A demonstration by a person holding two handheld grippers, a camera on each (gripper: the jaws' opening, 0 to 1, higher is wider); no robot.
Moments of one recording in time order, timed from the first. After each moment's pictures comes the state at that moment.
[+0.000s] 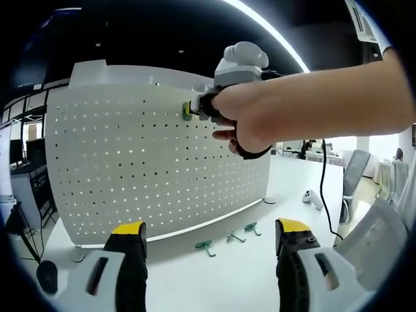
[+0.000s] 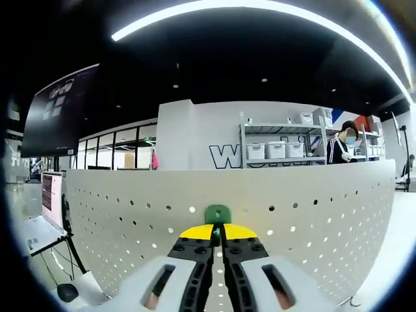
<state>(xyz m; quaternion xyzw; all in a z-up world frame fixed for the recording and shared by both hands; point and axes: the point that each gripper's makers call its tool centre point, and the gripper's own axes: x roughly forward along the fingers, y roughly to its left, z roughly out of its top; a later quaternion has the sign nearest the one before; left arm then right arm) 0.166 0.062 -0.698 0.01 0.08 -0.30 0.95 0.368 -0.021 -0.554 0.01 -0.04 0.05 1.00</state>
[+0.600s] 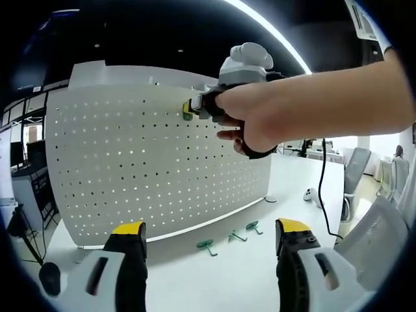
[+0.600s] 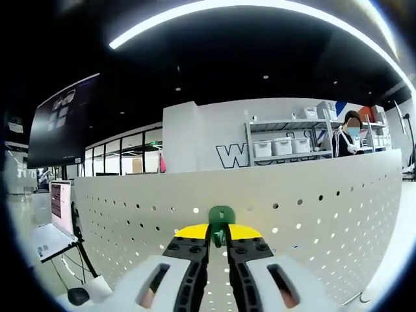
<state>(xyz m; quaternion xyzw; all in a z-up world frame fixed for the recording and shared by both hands) 0.167 0.064 -0.696 0.01 0.09 -0.30 0.95 0.363 -0.016 -0.553 0.04 -0.04 0.08 0.99</state>
